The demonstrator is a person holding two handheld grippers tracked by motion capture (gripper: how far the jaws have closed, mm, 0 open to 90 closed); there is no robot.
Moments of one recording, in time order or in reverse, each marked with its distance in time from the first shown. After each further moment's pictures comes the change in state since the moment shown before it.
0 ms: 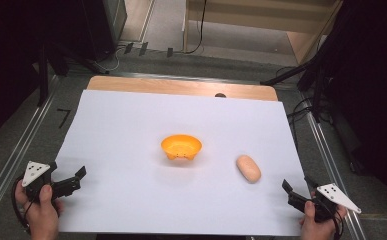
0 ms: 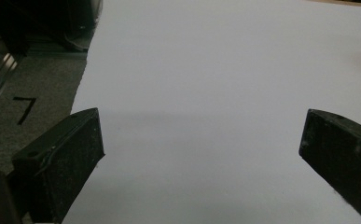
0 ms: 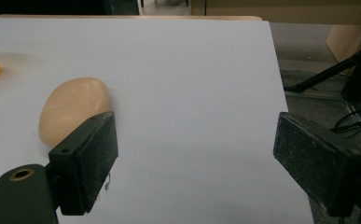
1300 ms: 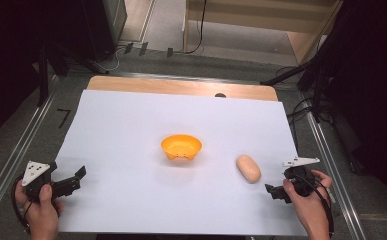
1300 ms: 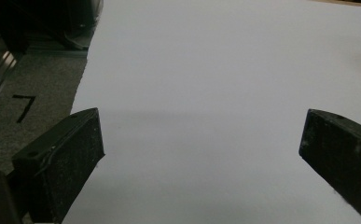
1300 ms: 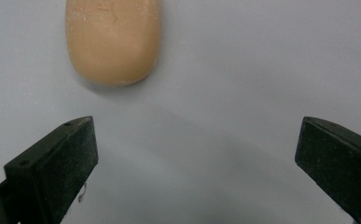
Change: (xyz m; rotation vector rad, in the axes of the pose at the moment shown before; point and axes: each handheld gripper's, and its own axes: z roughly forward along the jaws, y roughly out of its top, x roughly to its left) left arm 0.001 0.000 0.001 0.002 -0.001 -0.011; right arm 0.041 0.064 0.050 0.681 0.071 -0.218
